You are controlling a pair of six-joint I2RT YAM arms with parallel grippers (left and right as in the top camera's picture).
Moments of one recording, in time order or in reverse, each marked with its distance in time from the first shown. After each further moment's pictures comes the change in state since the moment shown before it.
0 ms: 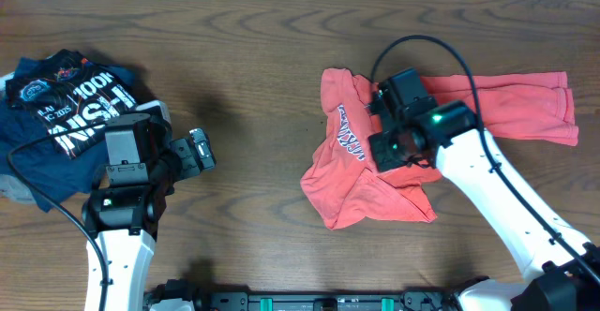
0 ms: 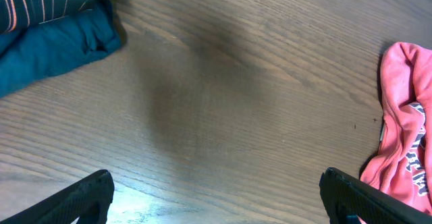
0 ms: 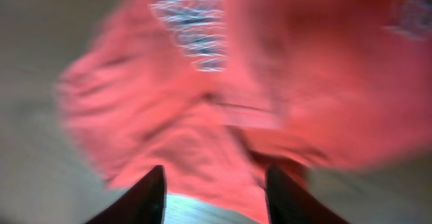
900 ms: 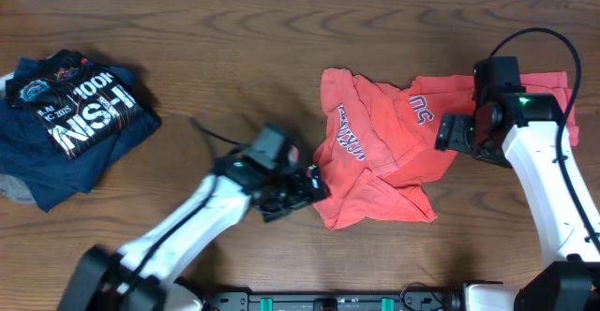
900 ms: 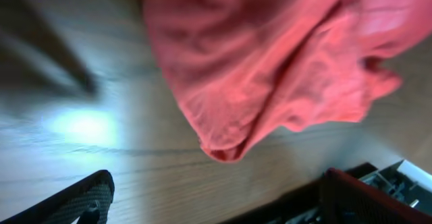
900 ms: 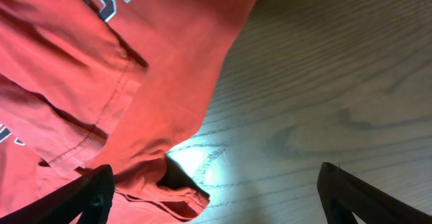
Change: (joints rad) left arm -0.674 0.474 -0.026 0.132 0.362 -0.642; right arm -0.404 -0.019 0.000 -0.083 0.114 0.125
